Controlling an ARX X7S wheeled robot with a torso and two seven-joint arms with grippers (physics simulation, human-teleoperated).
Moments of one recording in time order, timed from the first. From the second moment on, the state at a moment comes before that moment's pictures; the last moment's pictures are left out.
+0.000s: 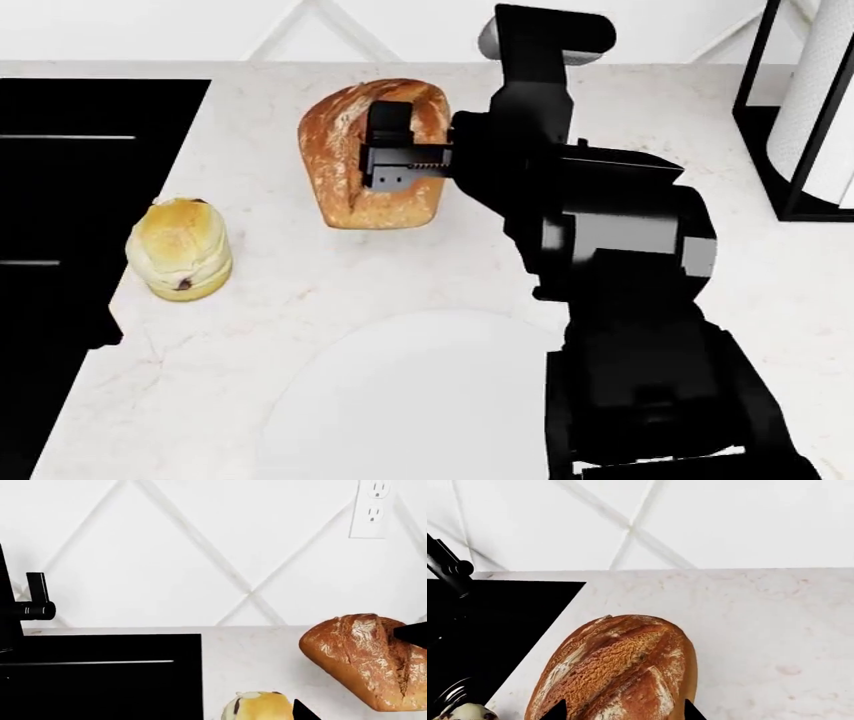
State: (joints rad) left arm -0.46 -0.30 -0.08 0.39 -0.37 -0.73 -0.01; right arm 1.48 0.01 -0.21 1.26 0.38 0.57 -0.35
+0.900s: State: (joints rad) left arm -0.45 -0.31 -0.10 0.50 -0.41 -0.81 -0.06; right arm 0.94 0.39 0.05 -0.29 1.84 1.45 0.89
